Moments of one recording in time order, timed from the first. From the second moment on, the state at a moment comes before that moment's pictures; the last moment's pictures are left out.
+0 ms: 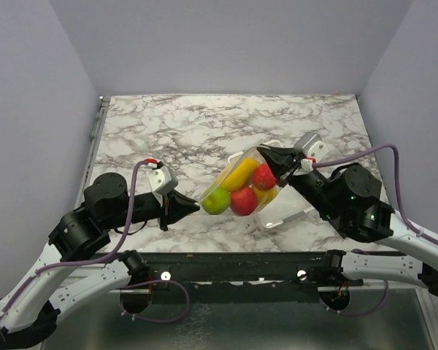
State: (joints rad) left arm -0.83 0.63 1.08 -0.68 0.40 -0.08; right arm 1.17 0.88 1.12 -0.03 0.39 -0.32
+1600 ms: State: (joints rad) left arm -0.83 0.75 1.25 -0.73 0.15 -0.08; right arm 1.17 0.83 1.13 -0.08 0.43 -0.25
